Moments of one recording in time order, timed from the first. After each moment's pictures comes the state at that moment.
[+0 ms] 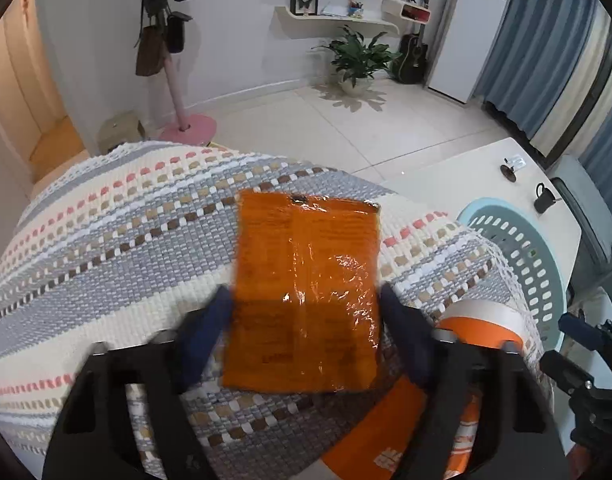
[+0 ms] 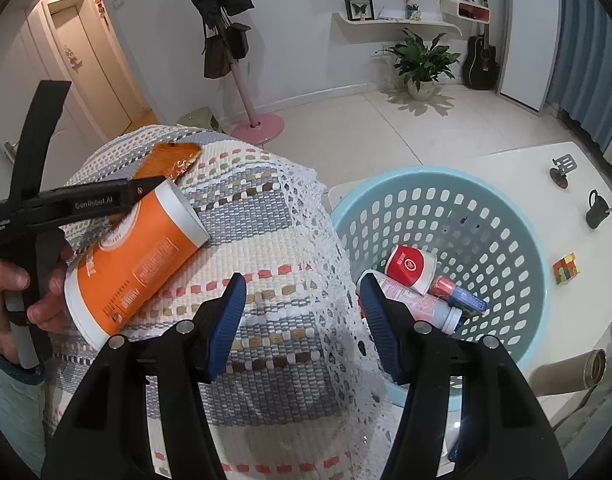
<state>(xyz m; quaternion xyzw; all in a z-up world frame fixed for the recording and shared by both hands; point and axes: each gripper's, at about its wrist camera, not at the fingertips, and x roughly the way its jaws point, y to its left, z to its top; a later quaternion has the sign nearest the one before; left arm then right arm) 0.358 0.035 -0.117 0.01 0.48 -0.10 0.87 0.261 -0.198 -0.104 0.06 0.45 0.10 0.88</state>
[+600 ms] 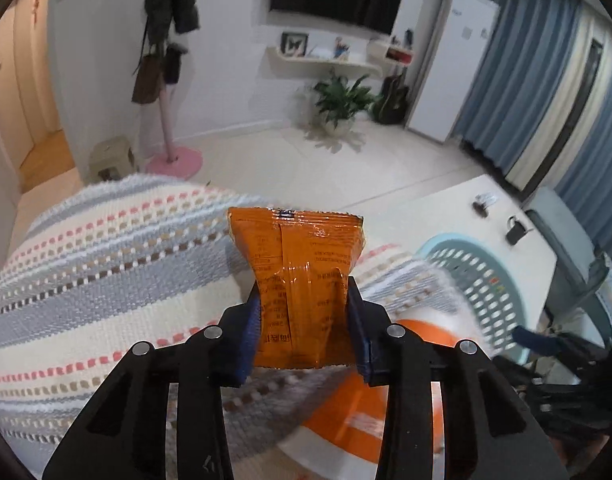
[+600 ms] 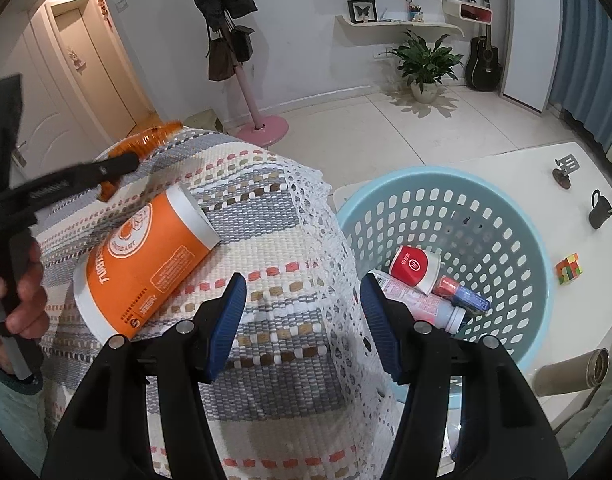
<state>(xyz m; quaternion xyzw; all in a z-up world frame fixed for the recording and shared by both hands) 0.317 0.045 -0.067 -0.03 0.40 -0.14 0.91 0.255 -0.199 -0.099 0.06 0.45 0.11 0.89</state>
